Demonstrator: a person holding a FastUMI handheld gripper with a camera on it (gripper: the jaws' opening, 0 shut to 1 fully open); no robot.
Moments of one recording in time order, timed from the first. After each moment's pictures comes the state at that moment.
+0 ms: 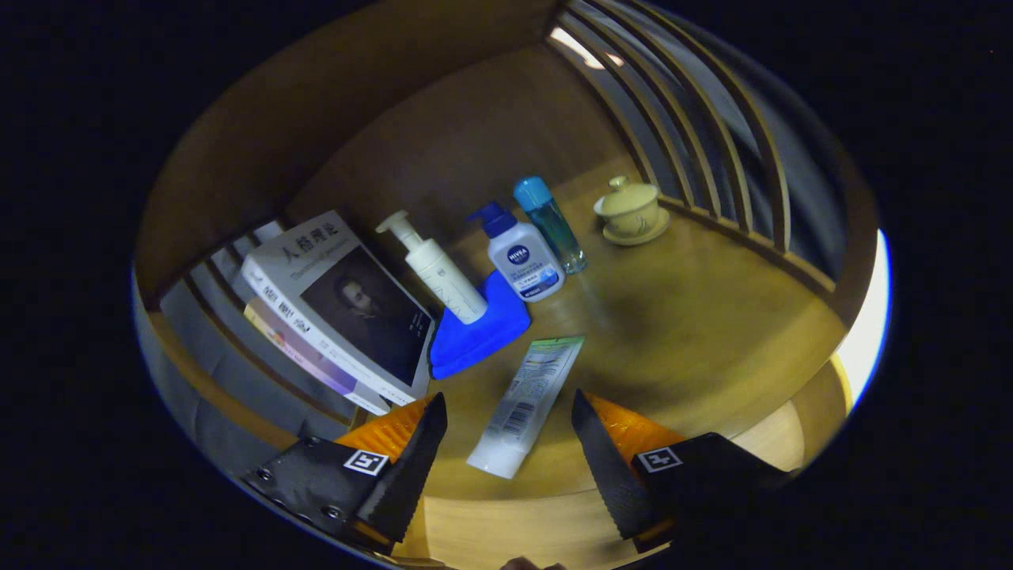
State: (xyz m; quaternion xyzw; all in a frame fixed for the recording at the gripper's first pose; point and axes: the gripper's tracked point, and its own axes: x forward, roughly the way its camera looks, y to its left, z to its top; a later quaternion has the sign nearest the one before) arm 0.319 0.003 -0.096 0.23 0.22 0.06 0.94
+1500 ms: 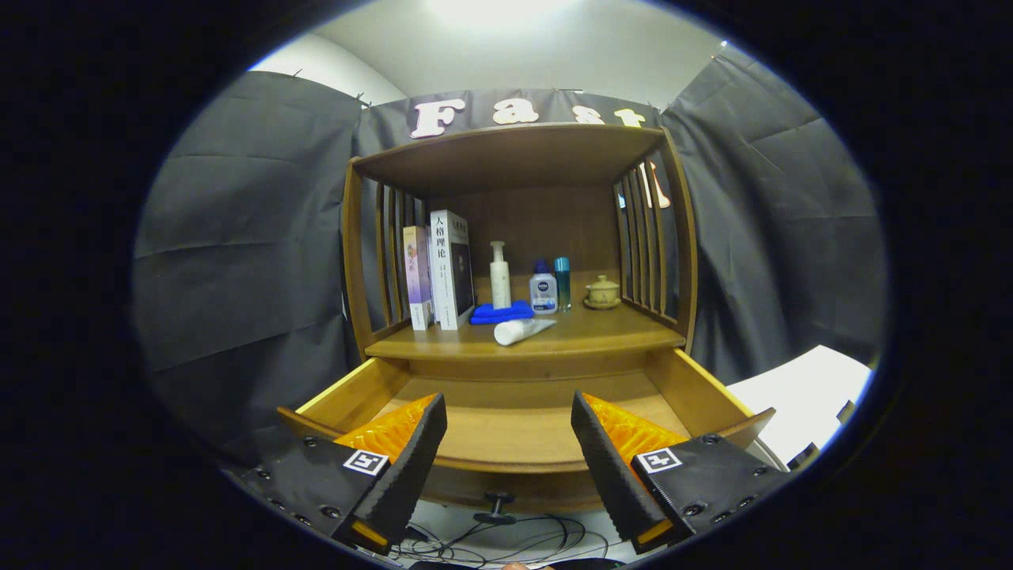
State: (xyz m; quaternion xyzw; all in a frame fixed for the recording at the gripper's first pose) arm 0.046 0.017 -0.141 0.05 0.05 0.04 1.00
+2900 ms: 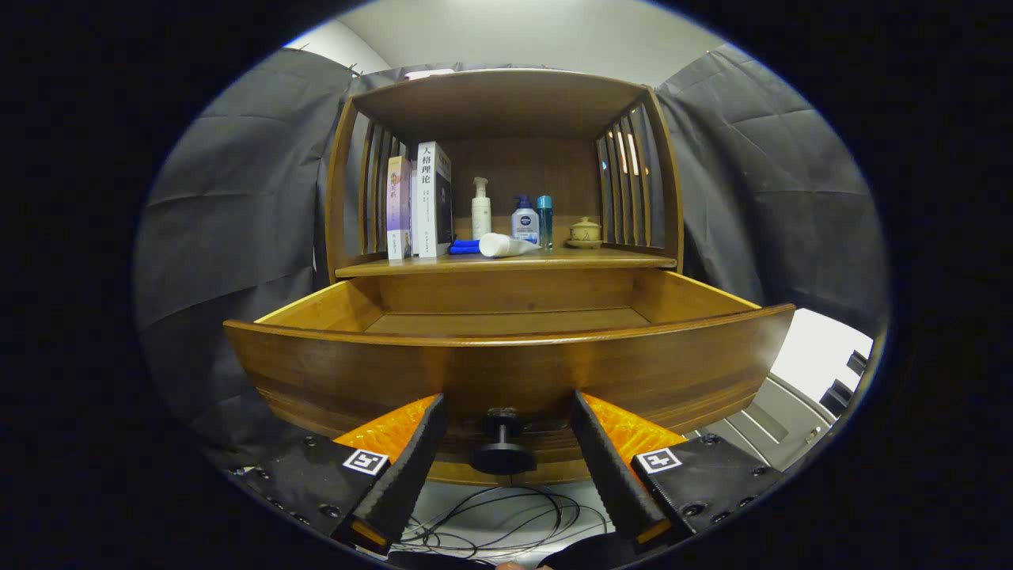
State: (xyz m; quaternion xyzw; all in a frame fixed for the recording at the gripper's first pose) arm 0.052 0.046 -0.238 0.03 0.10 -0.01 0.99
